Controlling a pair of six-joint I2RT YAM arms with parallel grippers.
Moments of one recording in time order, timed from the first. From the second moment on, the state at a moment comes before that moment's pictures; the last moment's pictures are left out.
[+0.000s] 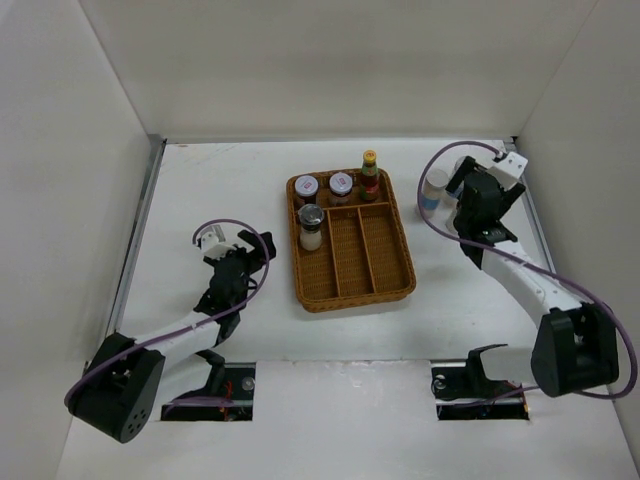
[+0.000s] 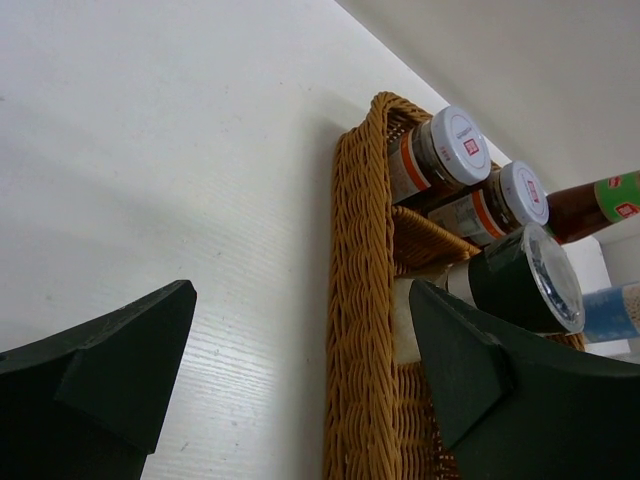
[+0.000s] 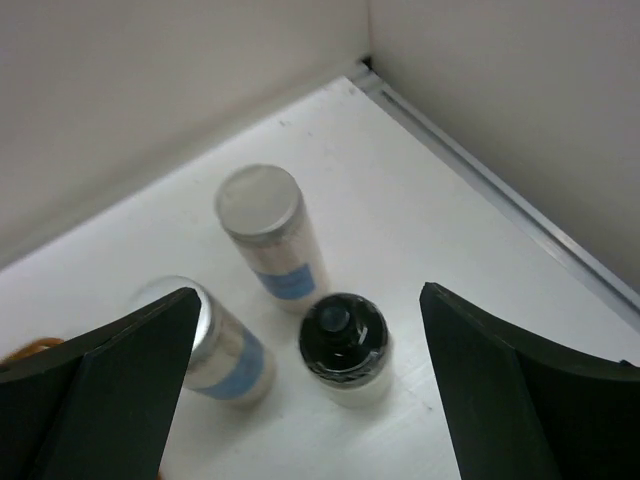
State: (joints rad) left arm -0.44 1.06 0.16 0.74 -0.46 -0.76; right arm 0.23 1.25 0.84 0.25 0.74 0.30
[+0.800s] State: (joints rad) left arm -0.45 1.08 0.16 0.74 -0.44 -0.76; right arm 0.03 1.60 0.89 0.18 0.44 0.38
